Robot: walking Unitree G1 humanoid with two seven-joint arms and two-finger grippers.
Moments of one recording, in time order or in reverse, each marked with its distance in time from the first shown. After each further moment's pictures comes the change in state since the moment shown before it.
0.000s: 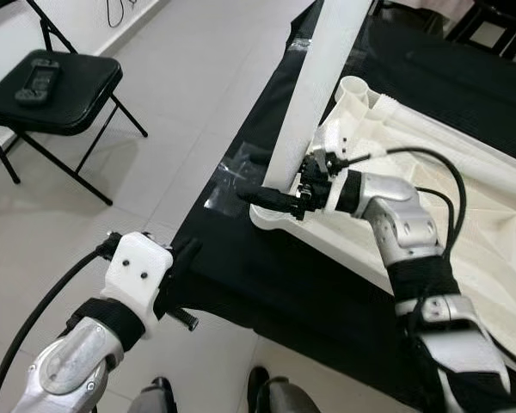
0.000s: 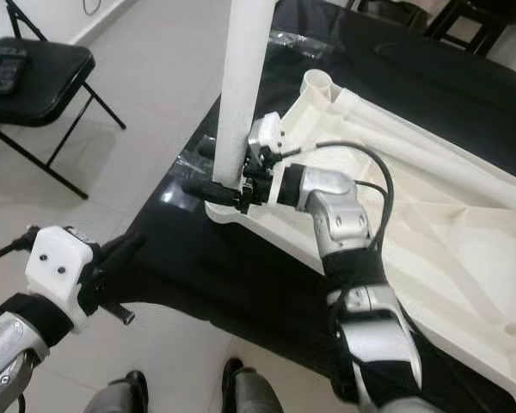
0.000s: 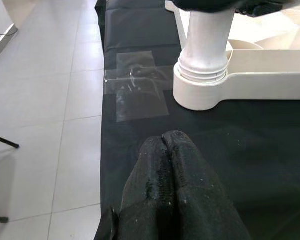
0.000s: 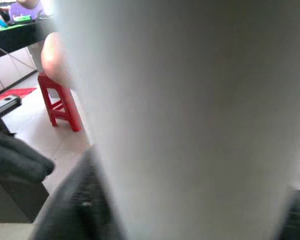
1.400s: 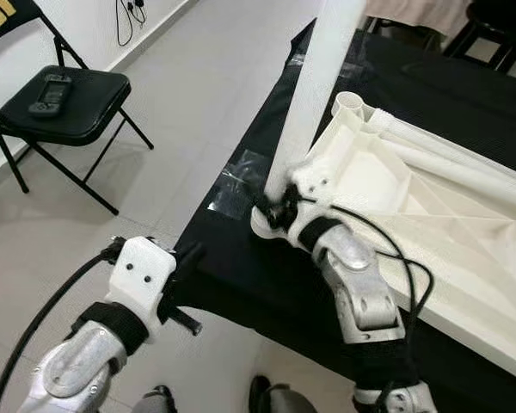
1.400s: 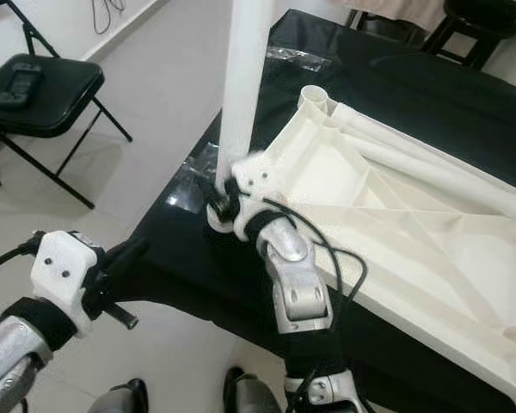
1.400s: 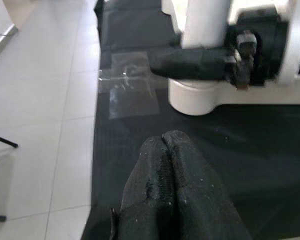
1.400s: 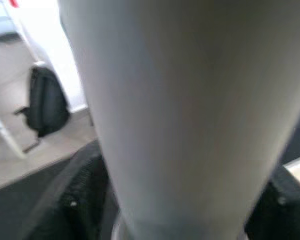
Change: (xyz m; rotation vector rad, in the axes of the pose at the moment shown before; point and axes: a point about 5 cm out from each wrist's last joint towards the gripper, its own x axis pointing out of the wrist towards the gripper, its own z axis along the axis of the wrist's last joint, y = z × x) left arm 0.002 -0.002 -0.004 -0.025 0.015 -0.013; right arm 0.028 0.047 -0.051 0.061 0.062 -0.629
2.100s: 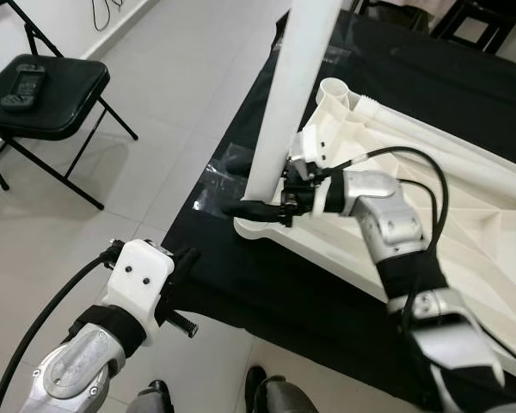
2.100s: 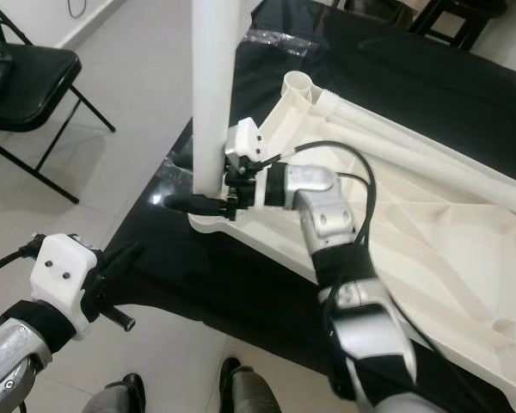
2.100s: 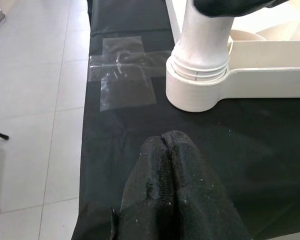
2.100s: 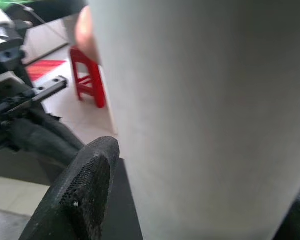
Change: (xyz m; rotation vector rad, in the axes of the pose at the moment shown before) left arm -0.003 -0.002 -0.007 0.002 0.032 -0.001; right arm 0.002 -0.032 0.049 -0.164 0.007 0.825
